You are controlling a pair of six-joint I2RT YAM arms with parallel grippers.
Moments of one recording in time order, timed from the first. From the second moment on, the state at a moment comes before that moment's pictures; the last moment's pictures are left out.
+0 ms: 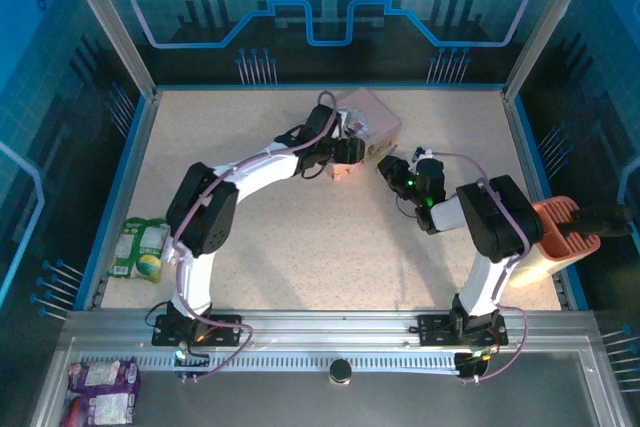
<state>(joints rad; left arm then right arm) -0.58 1.97 1.48 -0.22 0.11 -0.46 0.23 1.78 0.58 0.88 -0.31 1.08</state>
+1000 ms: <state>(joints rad) -0.50 0.60 0.35 -0.16 -0.19 -0.50 0.66 1.24 0.60 -0.36 0.03 0.31</state>
